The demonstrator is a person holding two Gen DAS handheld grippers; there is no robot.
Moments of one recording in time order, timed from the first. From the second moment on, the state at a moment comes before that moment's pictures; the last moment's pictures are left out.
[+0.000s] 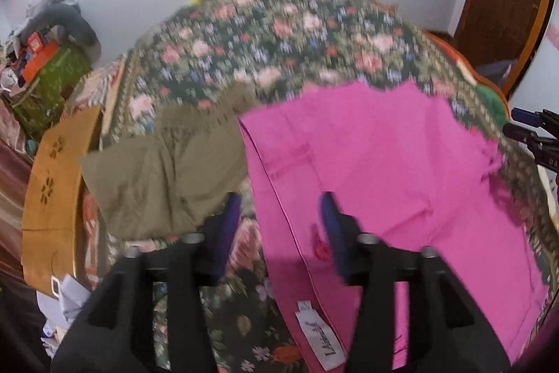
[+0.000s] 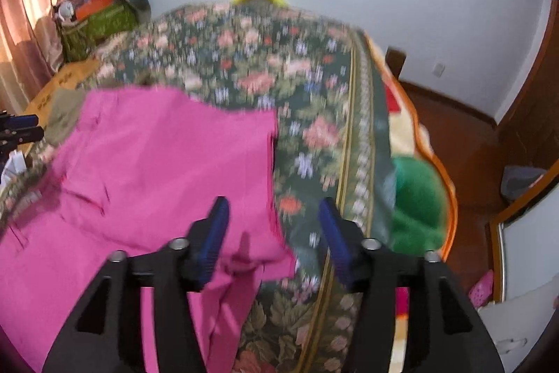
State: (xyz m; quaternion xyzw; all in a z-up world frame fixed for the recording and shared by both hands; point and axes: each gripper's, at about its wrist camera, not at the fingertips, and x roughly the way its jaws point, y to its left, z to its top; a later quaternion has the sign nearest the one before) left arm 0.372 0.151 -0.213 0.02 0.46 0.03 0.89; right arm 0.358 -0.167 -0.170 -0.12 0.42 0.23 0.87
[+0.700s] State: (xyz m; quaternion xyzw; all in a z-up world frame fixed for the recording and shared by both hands) left arm 0.453 0.194 -0.256 -0.03 0.47 0.04 0.88; right arm 0.462 -0.111 -0.220 -0.10 0.47 0.24 0.84
